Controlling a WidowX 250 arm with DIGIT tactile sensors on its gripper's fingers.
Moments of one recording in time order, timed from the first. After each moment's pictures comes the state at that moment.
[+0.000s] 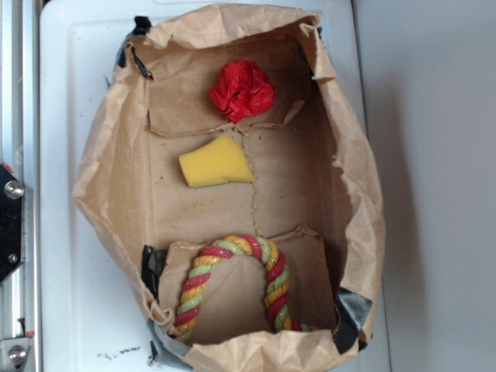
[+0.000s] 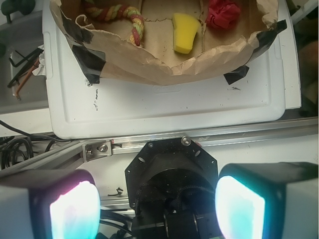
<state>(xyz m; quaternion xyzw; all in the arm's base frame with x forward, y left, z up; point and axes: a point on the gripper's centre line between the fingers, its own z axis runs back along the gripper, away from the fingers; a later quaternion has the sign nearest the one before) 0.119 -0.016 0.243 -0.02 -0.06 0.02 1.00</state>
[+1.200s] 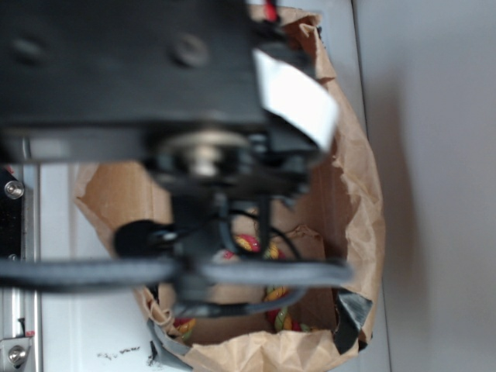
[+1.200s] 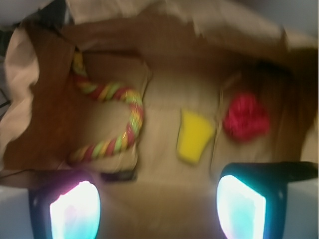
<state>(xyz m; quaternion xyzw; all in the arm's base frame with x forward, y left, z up) 0.272 0.019 0.179 0.00 -0.09 -0.05 0.99</state>
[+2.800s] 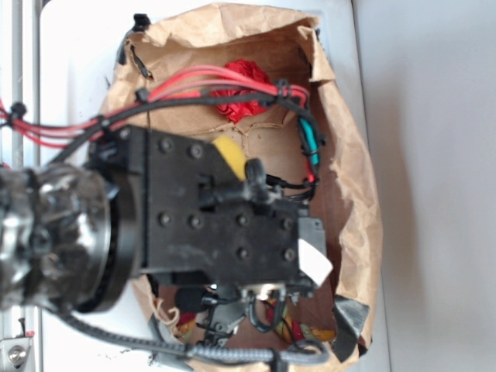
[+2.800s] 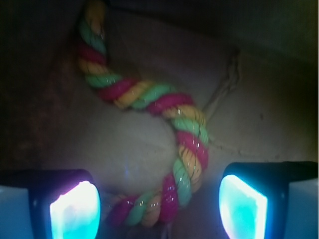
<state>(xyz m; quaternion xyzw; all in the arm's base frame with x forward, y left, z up) 0.285 -0.051 0.076 -0.04 -0.09 -0.18 0.98</state>
